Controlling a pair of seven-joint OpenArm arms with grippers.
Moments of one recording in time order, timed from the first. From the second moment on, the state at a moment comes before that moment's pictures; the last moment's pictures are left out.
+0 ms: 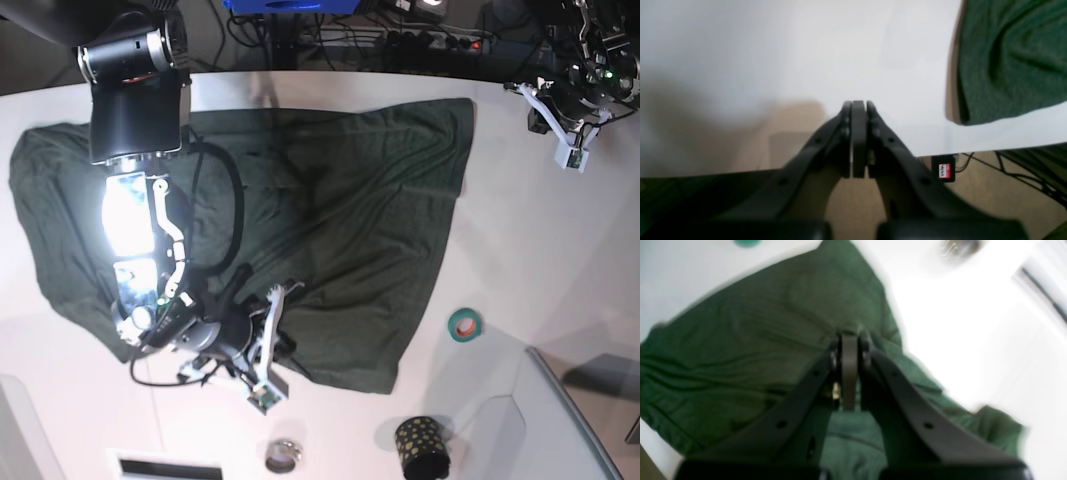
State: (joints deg) left arm 25.2 -17.6 -29.7 88.9 -12.8 -33.6 43.6; right arm 17.0 -5.3 -4.9 84.8 0.4 35.7 -52.0
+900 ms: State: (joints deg) left arm 28.1 -19.0 -30.5 88.9 -13.1 -34.0 43.3; right arm -9.9 4.9 13.9 99.2 0.1 36.0 -53.4
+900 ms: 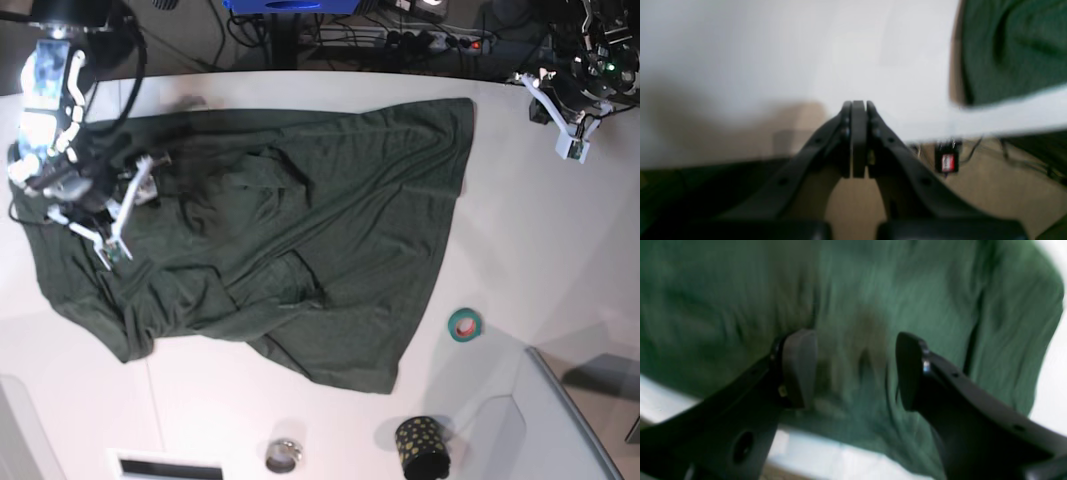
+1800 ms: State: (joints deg) left arm 28.2 -17.4 -44.8 88.4 -12.6 -41.5 43.4; right arm -11.9 8.5 17.2 89.0 0.4 24.3 -48.1
